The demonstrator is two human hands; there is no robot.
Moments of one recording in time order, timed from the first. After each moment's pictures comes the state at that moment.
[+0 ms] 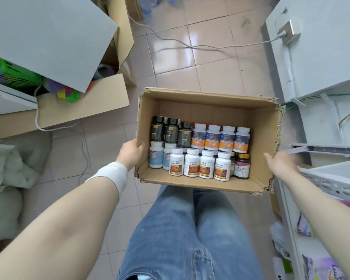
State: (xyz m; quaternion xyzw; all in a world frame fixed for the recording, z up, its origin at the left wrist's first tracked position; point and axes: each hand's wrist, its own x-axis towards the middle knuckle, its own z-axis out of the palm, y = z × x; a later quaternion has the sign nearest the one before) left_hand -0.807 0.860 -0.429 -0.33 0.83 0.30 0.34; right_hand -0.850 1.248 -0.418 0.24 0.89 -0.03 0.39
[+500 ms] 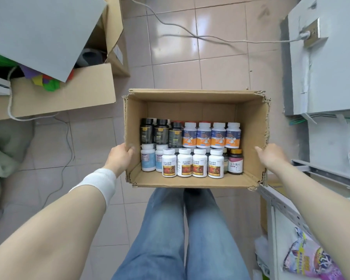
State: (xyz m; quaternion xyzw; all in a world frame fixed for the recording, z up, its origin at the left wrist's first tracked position) left_hand -0.861 0.882 -0.505 -0.40 0.79 0.27 0.36; right_hand -0.975 1.253 -0.504 0.20 0.88 -0.05 0.43
